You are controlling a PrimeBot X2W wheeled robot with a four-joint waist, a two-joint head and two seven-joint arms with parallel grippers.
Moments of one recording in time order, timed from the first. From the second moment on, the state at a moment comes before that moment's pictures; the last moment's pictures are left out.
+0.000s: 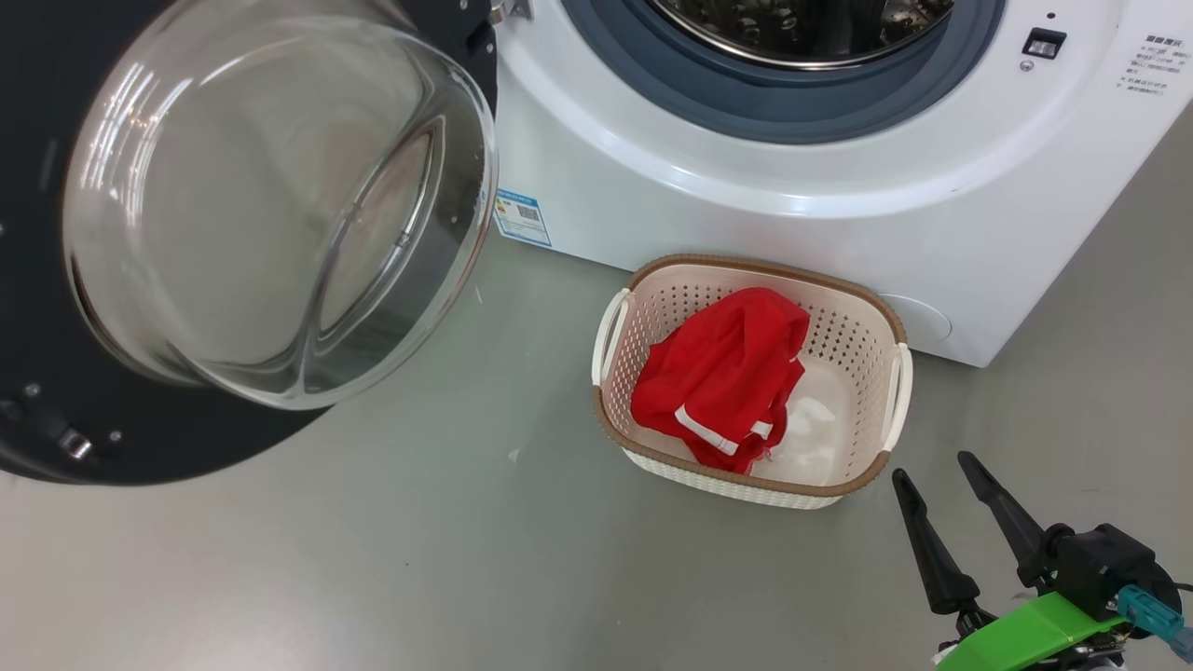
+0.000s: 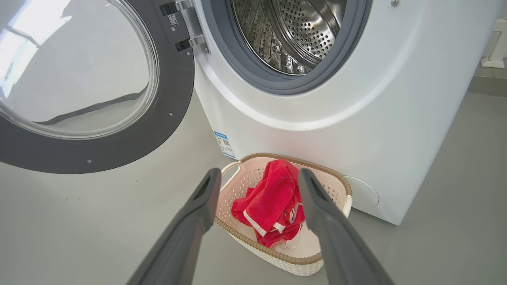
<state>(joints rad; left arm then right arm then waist) -0.84 0.59 0.12 0.91 -1.29 -0.12 0.50 0.00 -0.19 0.12 0.22 0.38 0.13 -0.26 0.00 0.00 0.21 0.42</state>
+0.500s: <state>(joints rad) -0.76 0.60 0.06 0.68 -1.38 -0.12 0.67 0.00 -0.19 0.11 0.22 0.38 0.13 -0.26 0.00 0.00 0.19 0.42</state>
